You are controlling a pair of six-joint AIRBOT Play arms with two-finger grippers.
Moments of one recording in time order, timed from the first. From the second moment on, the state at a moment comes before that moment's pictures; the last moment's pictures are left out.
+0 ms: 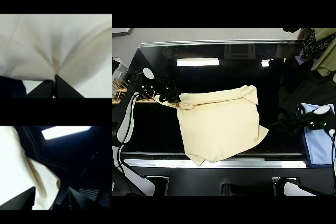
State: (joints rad) left arm 0.02 -1.92 1.79 1.22 -1.44 -1.65; right arm -0.36 -1.37 0.83 -0.90 1.22 1.36
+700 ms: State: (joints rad) left arm 0.02 -1.92 1.79 1.22 -1.46 -1.65; right arm -0.22 -1.36 0.67 -0.76 1.00 1.27
